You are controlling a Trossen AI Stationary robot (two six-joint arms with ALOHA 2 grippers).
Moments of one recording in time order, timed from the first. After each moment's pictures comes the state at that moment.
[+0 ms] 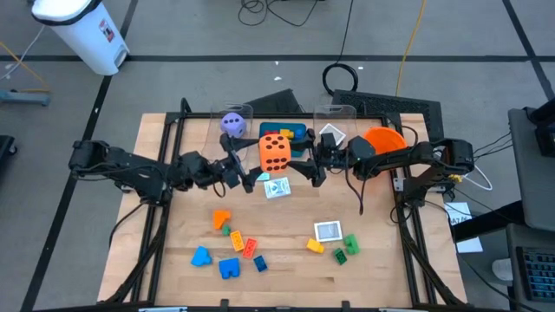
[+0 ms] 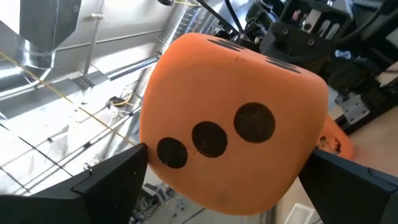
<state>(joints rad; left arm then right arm) -0.04 1.28 0.61 0.94 -0.32 0.99 -0.16 1.54 0.71 1.23 -0.24 0.35</state>
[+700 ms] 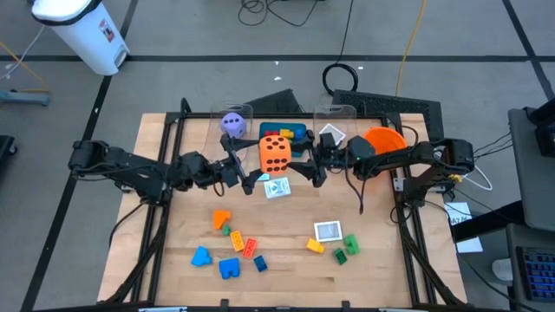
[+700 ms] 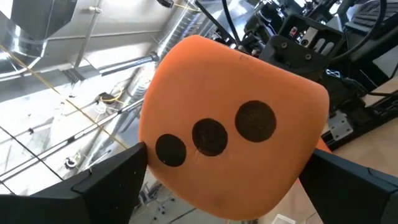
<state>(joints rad) -0.04 1.28 0.61 0.93 -0.30 0.88 -0.16 1.54 0.71 1.22 -0.26 0.38</state>
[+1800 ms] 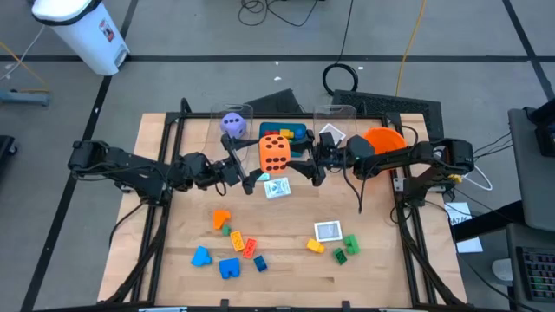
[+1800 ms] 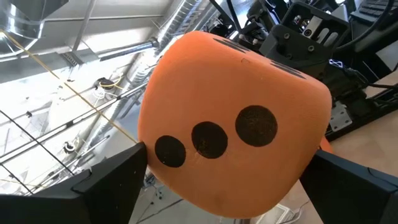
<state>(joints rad) -0.04 1.29 0.61 0.88 -0.34 0.84 -0.16 1.54 0.71 1.21 -0.26 0.40</state>
